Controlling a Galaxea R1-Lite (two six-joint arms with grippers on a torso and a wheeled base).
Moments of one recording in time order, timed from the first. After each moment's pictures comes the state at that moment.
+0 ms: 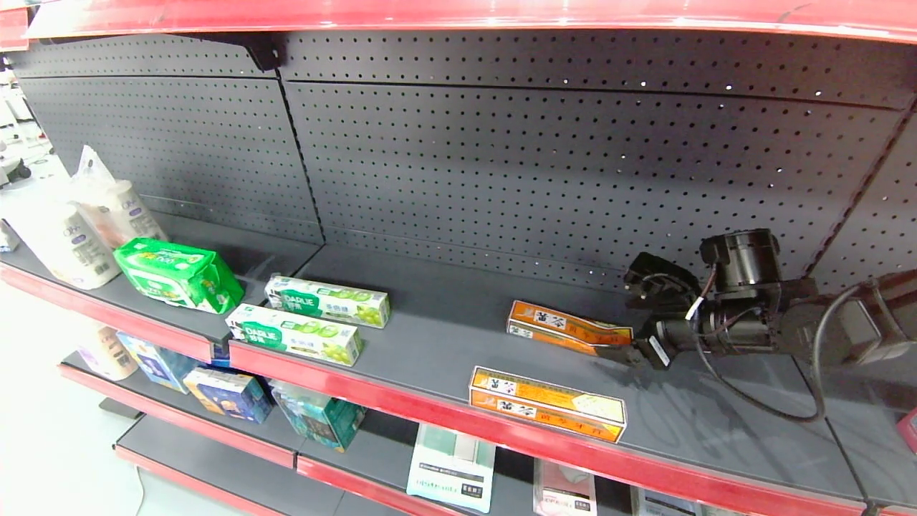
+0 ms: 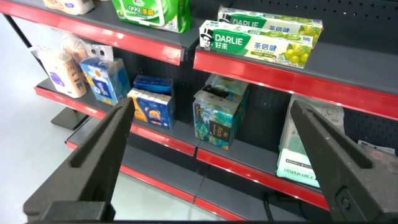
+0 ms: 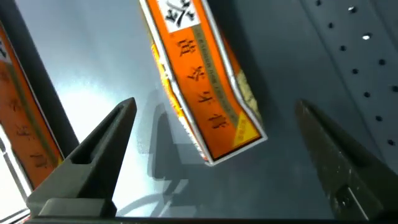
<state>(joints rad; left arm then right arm) 0.10 0.10 0.00 -0.01 0.02 -0.01 0.16 1.91 -0.88 -0.33 0.31 -0.60</state>
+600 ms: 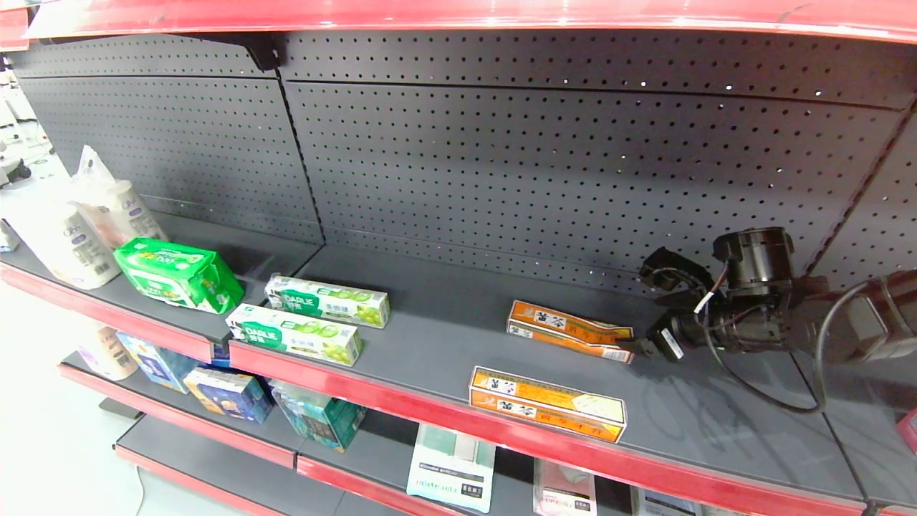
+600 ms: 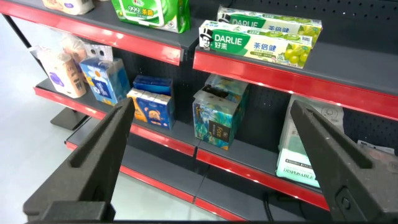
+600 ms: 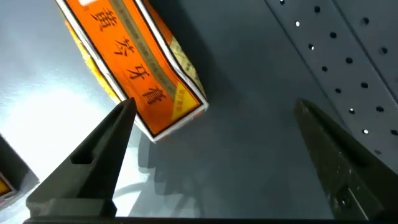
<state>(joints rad) 0.10 0.10 0.00 -0.01 0.02 -0.01 0.12 1.92 -0.89 -0.33 0.17 -0.56</state>
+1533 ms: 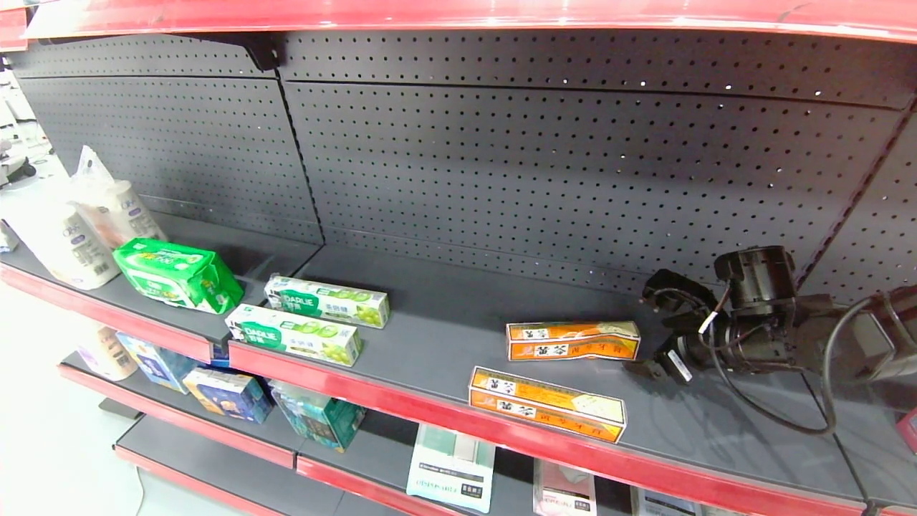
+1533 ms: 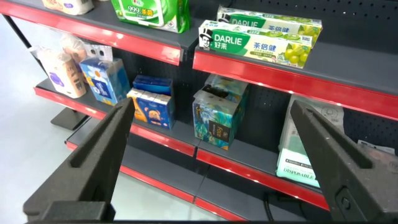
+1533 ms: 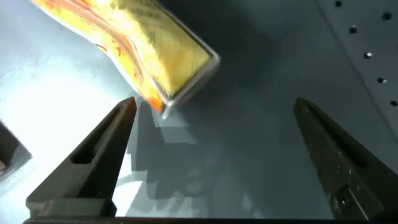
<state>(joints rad) 0.10 0.10 0.00 -0.01 0.02 -0.01 0.11 1.91 -0.81 -0.33 0.14 -0.56</state>
